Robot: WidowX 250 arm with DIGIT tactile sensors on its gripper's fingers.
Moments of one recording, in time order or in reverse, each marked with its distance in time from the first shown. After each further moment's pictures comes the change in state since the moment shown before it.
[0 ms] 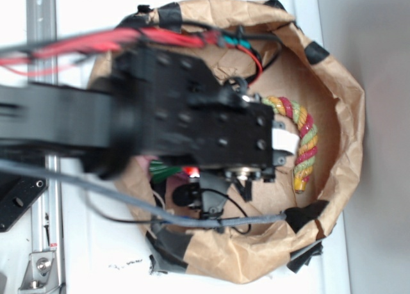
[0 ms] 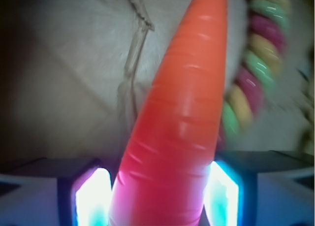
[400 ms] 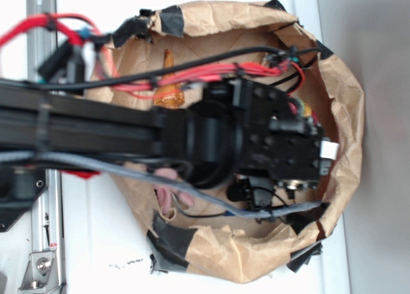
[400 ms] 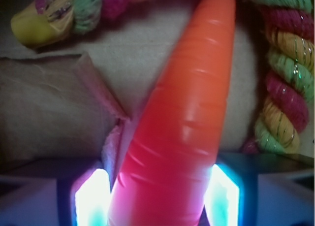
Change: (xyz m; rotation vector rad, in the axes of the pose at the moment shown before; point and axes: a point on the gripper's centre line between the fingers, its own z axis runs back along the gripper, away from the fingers) arm 0.038 0.008 -0.070 0.074 0.010 0.031
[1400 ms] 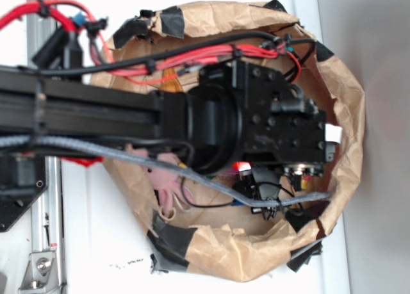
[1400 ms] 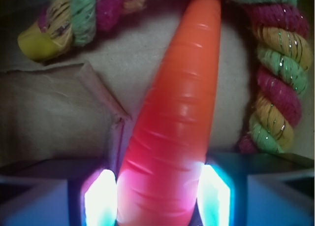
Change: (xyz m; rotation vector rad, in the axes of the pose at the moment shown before) arm 0.007 -0.007 0.002 -0.034 -0.006 0.063
